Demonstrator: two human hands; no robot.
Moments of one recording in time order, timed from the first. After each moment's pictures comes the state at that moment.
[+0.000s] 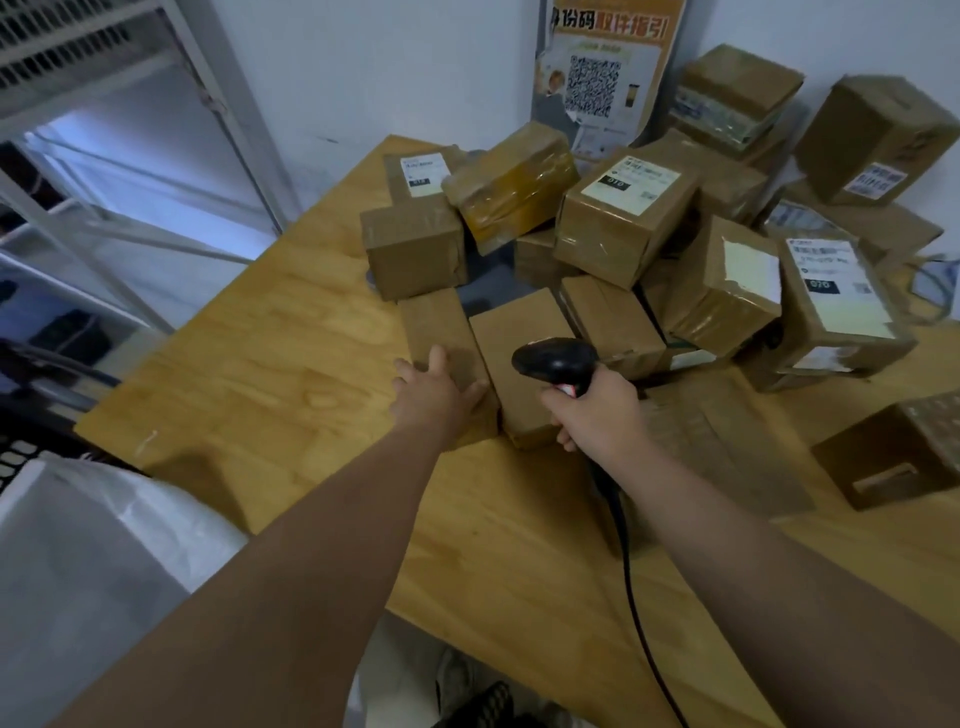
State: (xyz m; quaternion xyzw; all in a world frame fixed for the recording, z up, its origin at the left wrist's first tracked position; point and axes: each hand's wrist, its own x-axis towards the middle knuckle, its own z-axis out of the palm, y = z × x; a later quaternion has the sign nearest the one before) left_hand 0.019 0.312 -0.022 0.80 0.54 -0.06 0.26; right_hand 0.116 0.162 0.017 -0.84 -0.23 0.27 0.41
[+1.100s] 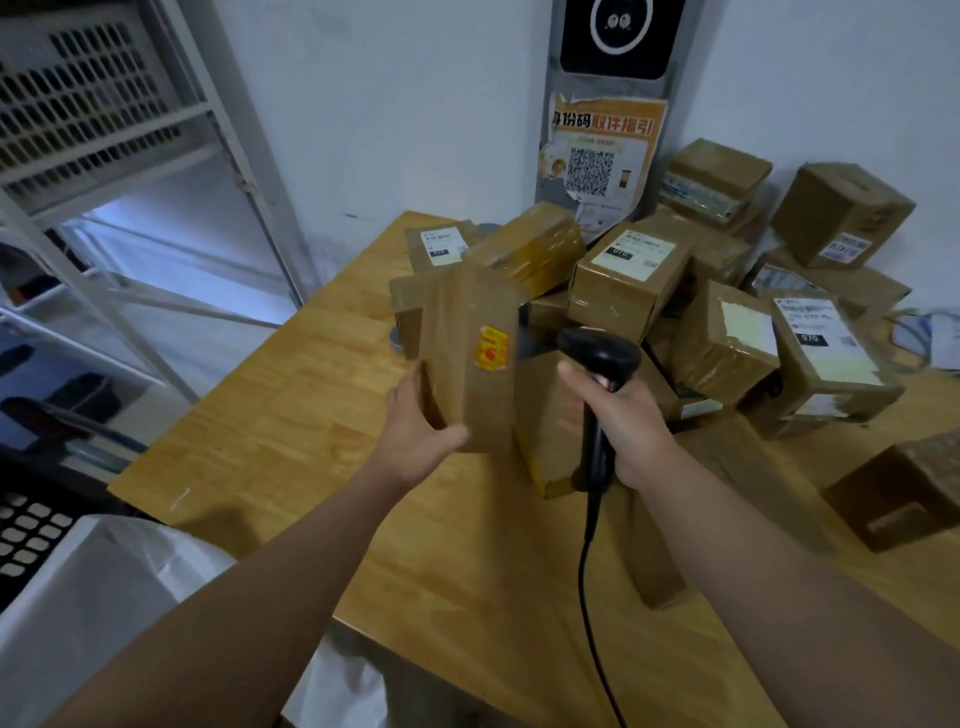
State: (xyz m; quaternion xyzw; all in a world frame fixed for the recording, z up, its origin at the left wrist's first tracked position) left_hand -0.049 0.338 0.027 0.75 0.37 0.18 0.52; right_hand 0.109 0.185 0.059 -0.64 -0.12 0.34 0.68
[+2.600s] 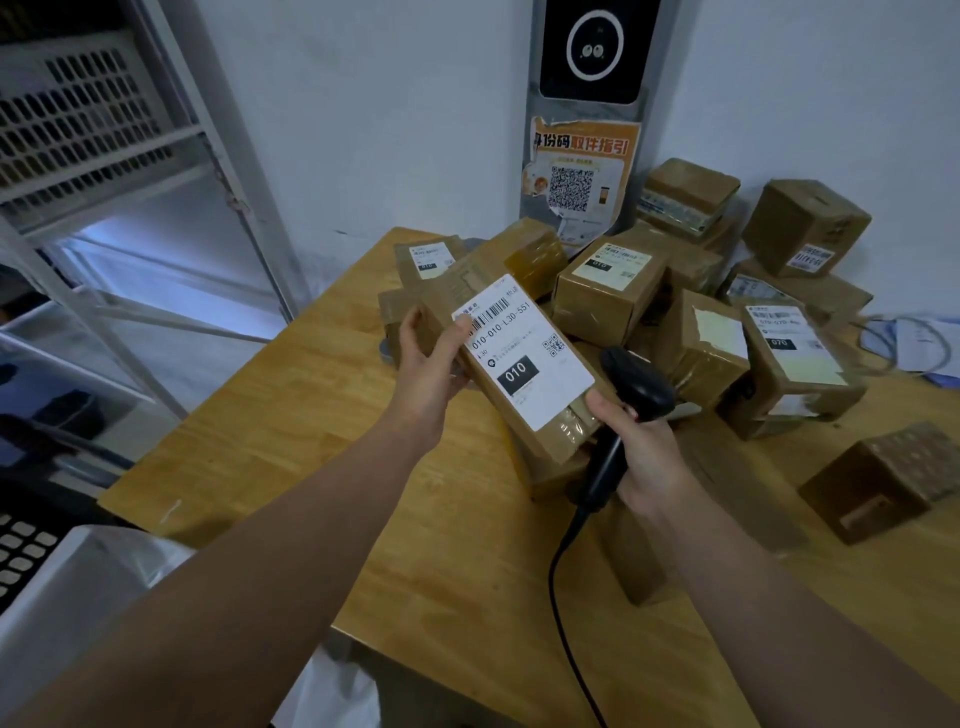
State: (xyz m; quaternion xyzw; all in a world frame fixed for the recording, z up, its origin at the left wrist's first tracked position) left_hand 0.001 0.329 0.076 0.51 0.30 0.31 0.75; right_hand 0.100 0.143 0.060 -0.53 -0.06 0.38 0.76
